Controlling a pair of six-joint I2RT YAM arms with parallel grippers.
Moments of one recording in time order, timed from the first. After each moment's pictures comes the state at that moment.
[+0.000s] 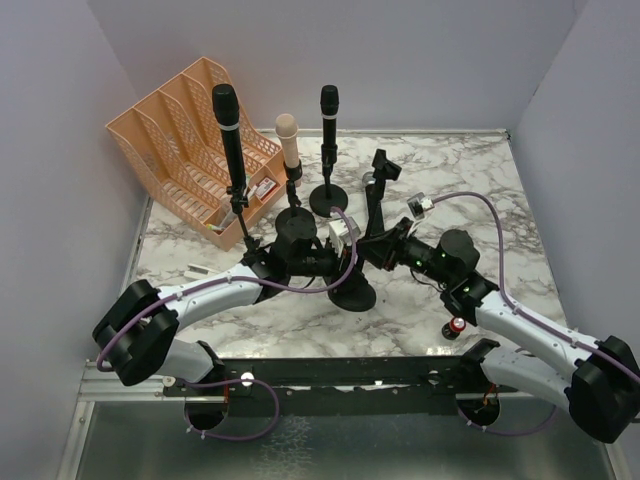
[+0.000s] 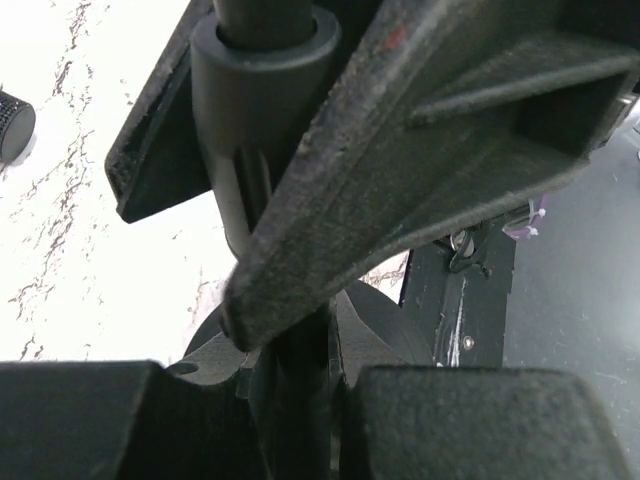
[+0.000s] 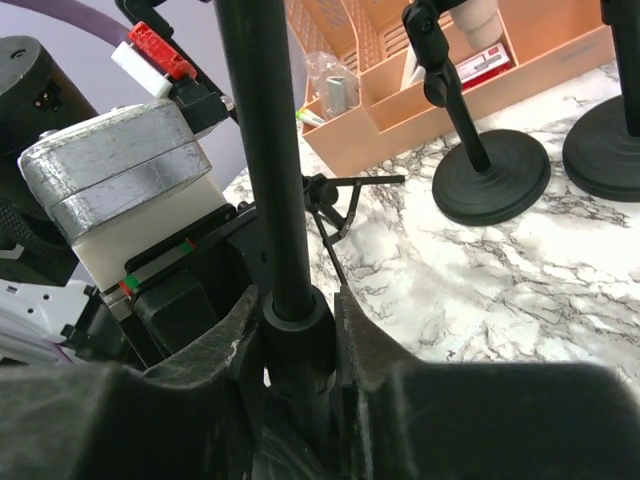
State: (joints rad) left arm -0.84 1.37 0.75 0.26 0.57 -0.26; right arm 0.62 0.99 0.48 0.50 -0.33 0.56
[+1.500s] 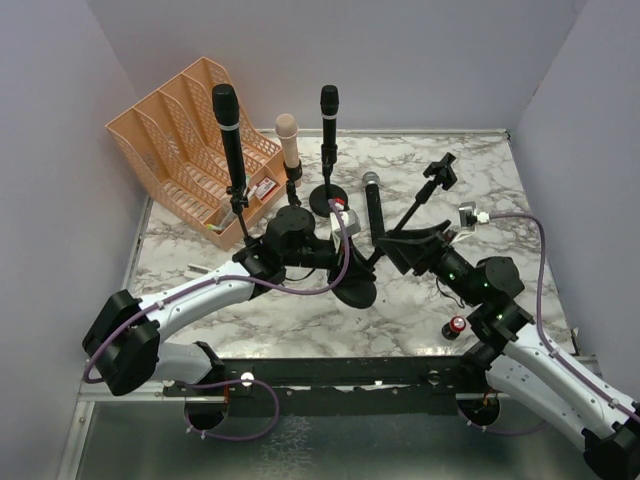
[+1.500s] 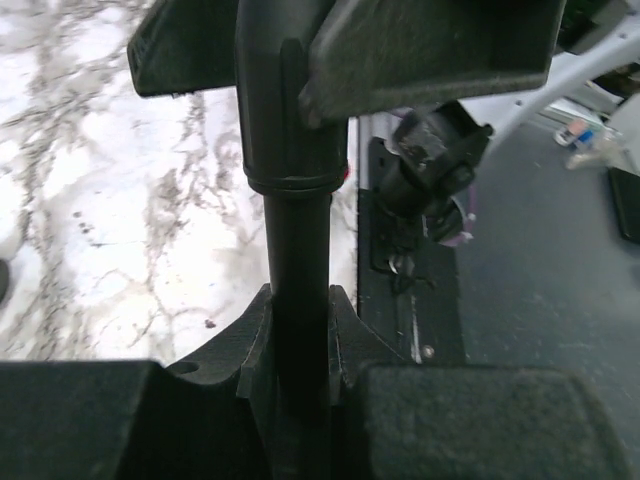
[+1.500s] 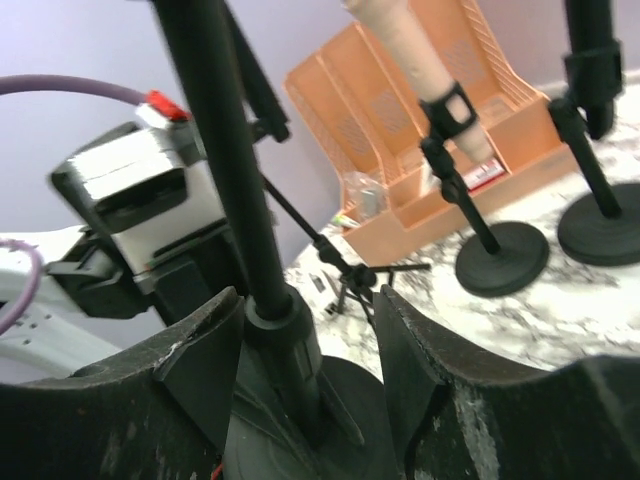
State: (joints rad) left arm -0.83 1.29 0.83 0.28 0.73 -0.20; right arm 0.62 0.64 0.44 0.39 -0.16 0.67
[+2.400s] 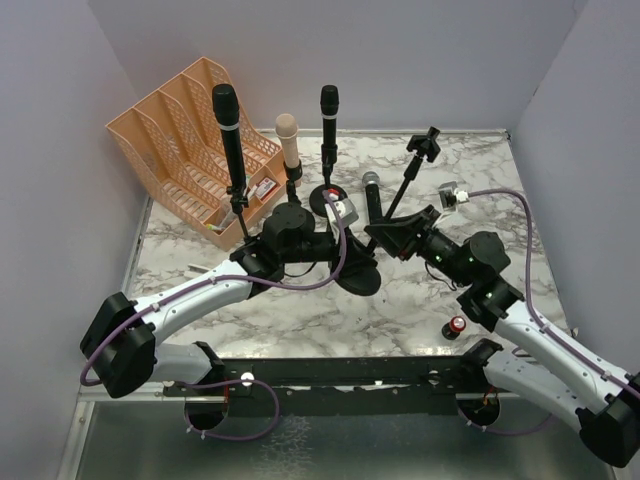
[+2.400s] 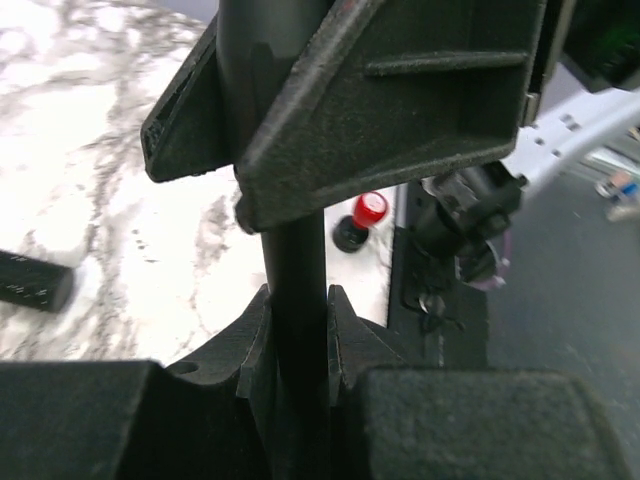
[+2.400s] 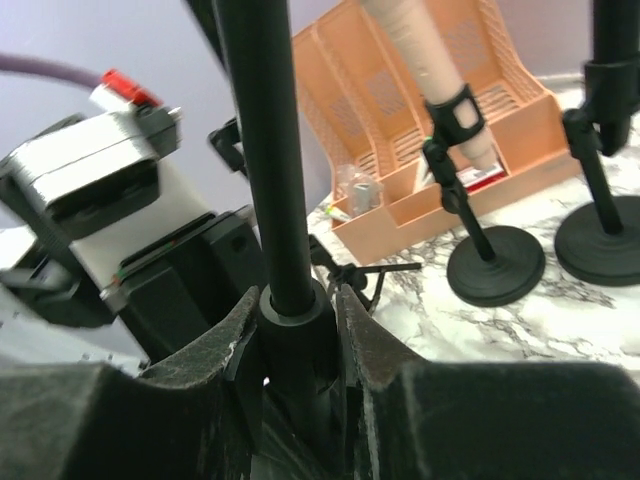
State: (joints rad) left arm -0.83 1.28 0.86 0.29 0.66 -0.23; right arm 0.62 0.79 0.57 0.42 -0.27 0.59
